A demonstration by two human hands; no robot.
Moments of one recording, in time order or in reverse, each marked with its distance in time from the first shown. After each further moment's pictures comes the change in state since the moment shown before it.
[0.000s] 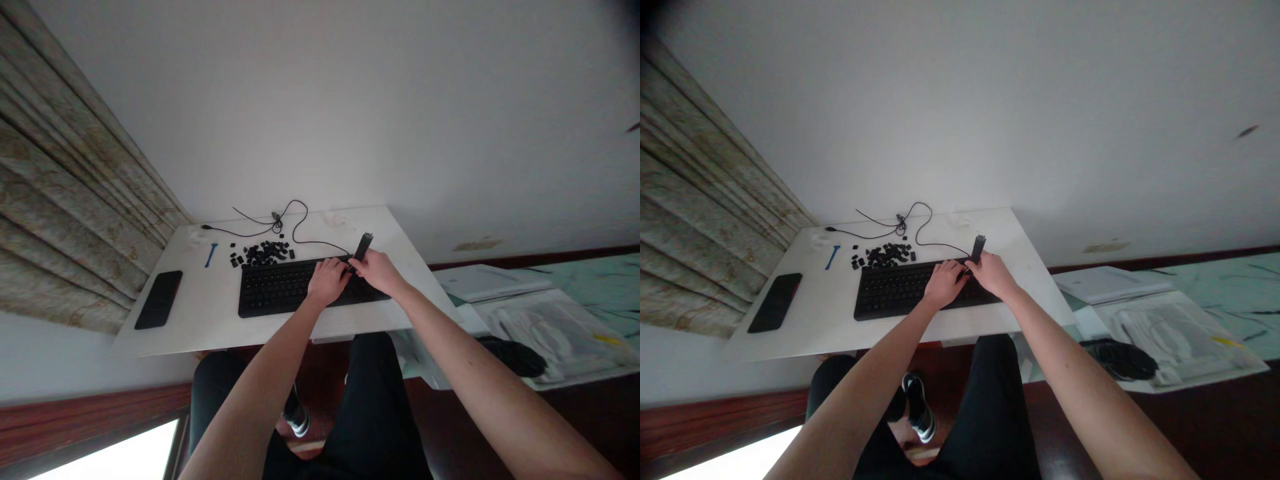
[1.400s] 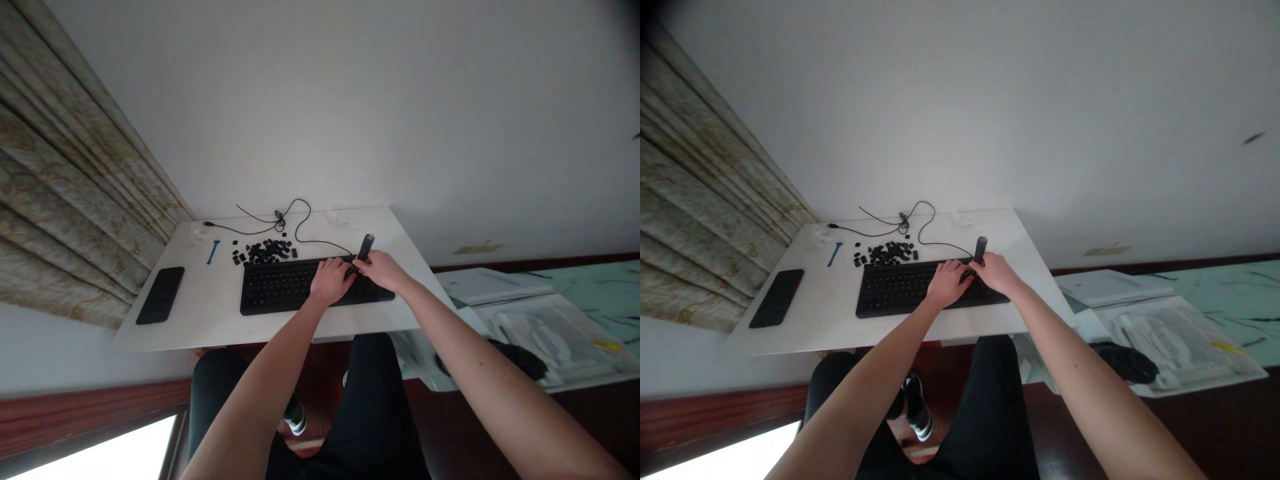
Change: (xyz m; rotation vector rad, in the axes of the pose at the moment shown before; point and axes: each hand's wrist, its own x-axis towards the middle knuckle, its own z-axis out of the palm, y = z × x) left_hand 0.000 0.003 -0.001 0.043 -0.002 0.004; right_hand 0.004 -0.012 -0.010 -0.141 -0.142 0.030
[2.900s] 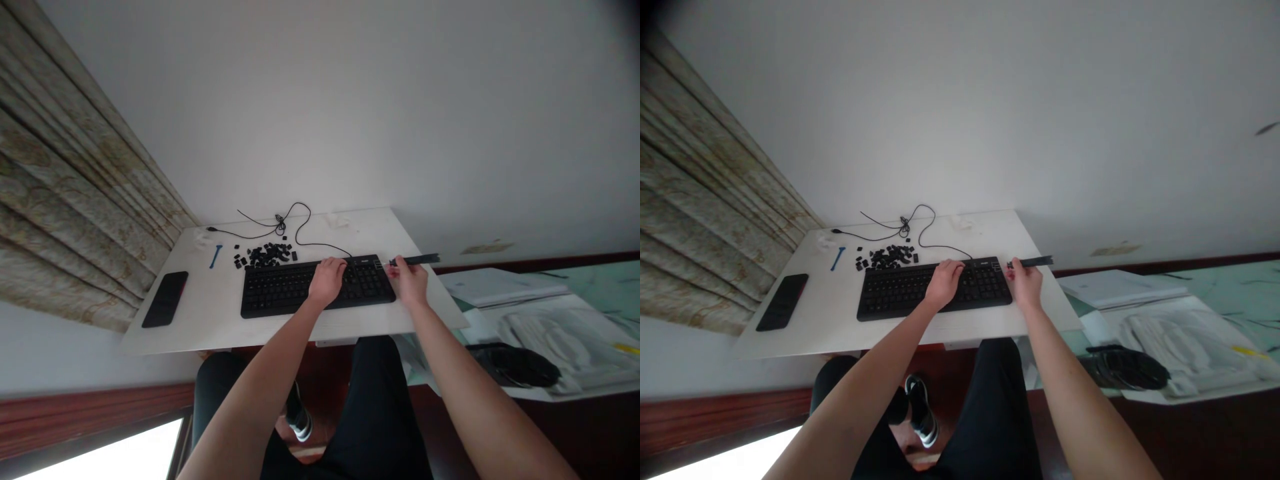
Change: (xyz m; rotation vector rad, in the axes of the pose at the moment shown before) left_hand 0.004 -0.005 0.003 -0.290 0.170 -0.130; right_hand -0.008 0.095 0.037 0.932 0.762 0.260
